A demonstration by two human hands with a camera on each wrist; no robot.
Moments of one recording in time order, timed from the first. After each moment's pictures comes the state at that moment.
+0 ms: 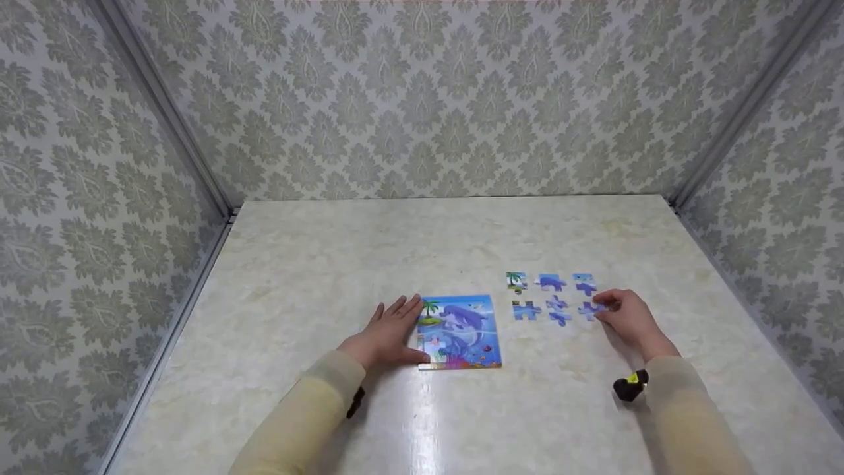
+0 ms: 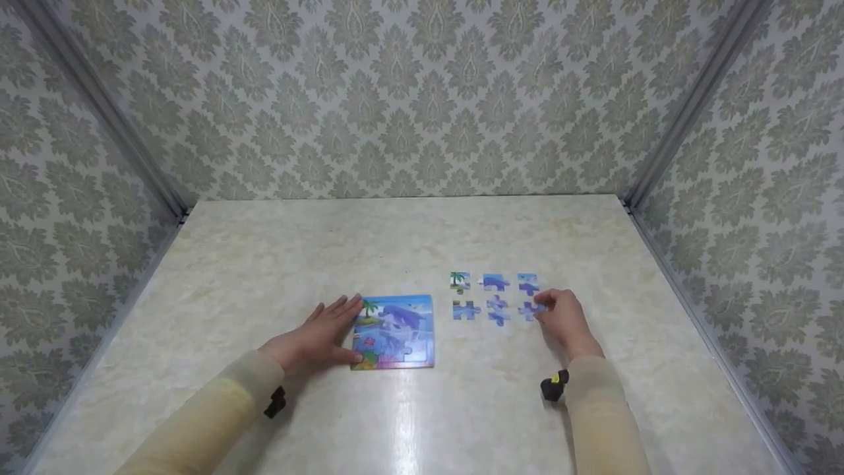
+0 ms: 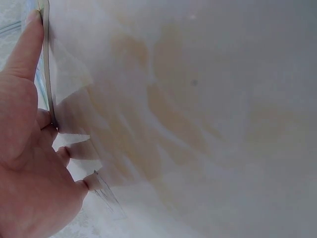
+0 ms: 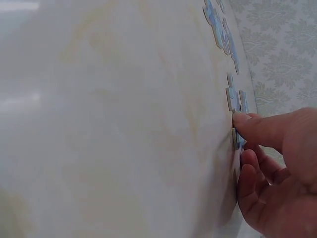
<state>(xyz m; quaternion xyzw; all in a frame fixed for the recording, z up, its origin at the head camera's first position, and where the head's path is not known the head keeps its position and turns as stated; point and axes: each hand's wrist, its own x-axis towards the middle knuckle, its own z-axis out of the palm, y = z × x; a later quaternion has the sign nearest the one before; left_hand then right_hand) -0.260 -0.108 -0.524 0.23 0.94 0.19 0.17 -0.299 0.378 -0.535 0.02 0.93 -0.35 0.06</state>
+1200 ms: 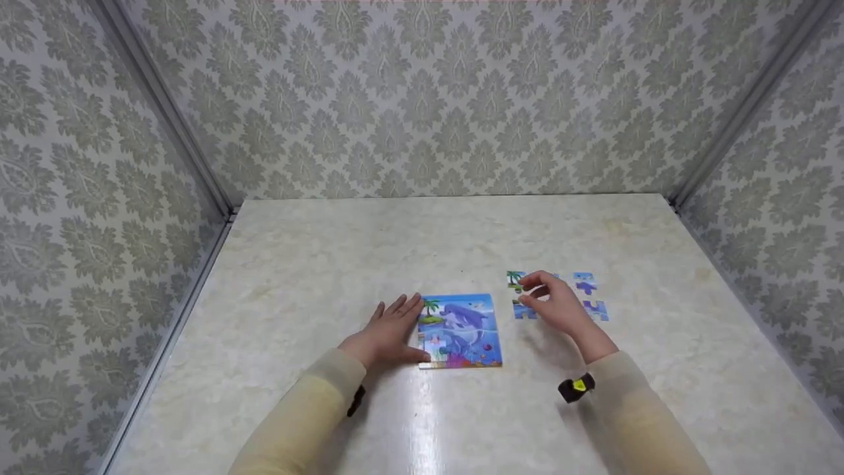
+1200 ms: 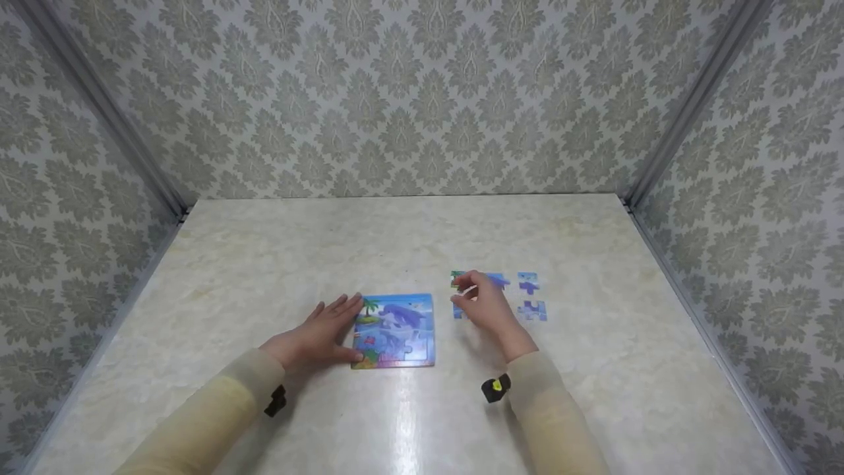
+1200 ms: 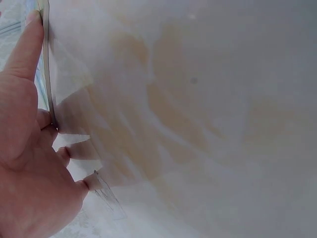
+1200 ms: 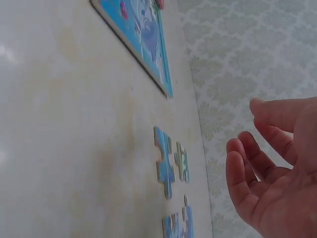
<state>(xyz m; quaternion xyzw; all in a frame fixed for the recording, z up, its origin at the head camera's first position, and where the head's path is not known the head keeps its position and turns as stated) -0.262 -0.108 -0.528 0.22 0.94 0.20 0.17 -0.290 0.243 -0.498 -0.09 0.89 -0.44 0.03</state>
